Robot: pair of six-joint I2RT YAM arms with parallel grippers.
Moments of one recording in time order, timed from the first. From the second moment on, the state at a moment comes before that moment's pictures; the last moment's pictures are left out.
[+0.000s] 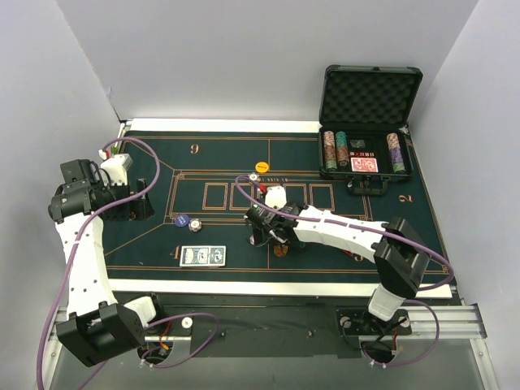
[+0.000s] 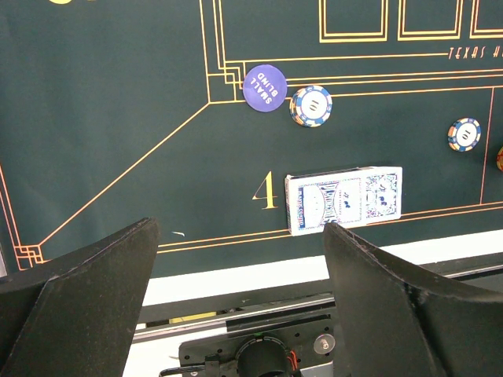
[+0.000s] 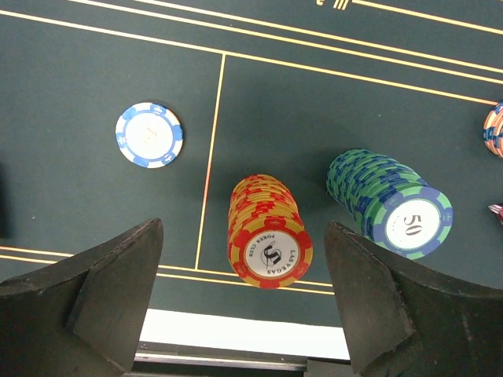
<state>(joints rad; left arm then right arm) 0.36 1.12 1.21 -1.08 0.39 0.25 1.00 1.67 1.18 -0.74 0.44 0.76</state>
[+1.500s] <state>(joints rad) 0.36 1.11 1.18 -1.08 0.38 0.25 1.00 1.70 1.13 -0.71 0.45 0.76</state>
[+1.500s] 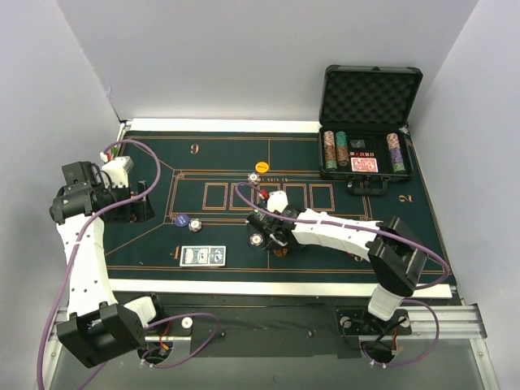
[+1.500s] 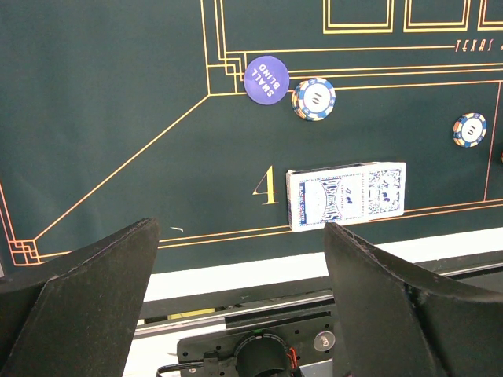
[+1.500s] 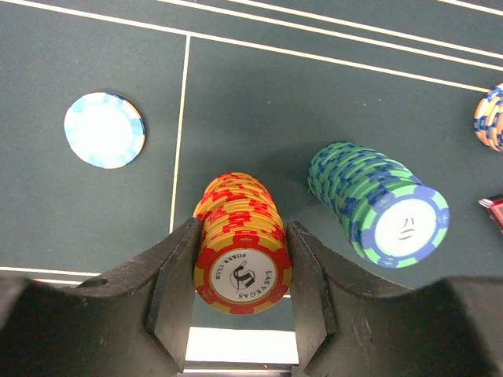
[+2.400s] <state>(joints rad) 0.38 1.16 1.18 -1.08 0.40 0.24 1.10 2.13 1.86 -0.84 0.39 0.65</state>
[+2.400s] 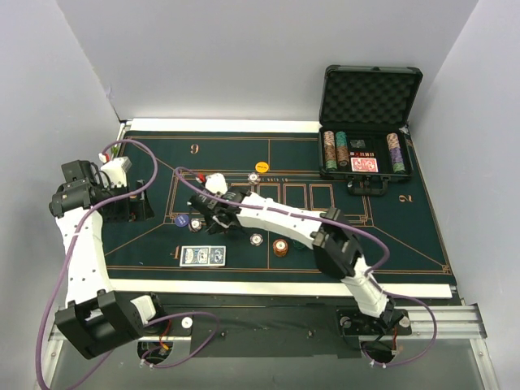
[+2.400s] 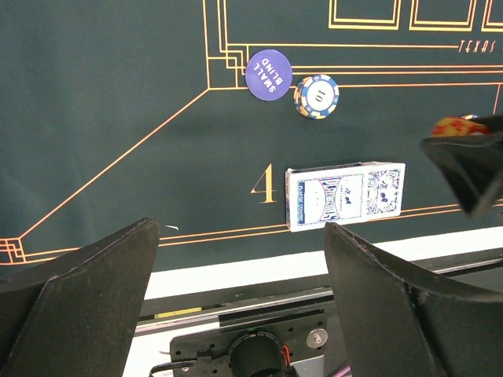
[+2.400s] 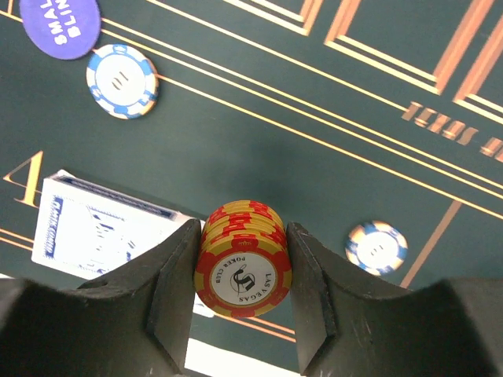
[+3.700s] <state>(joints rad) 0.38 1.18 1.18 -1.07 0.43 0.27 1.08 2.49 2.20 -0.81 0.20 0.67</state>
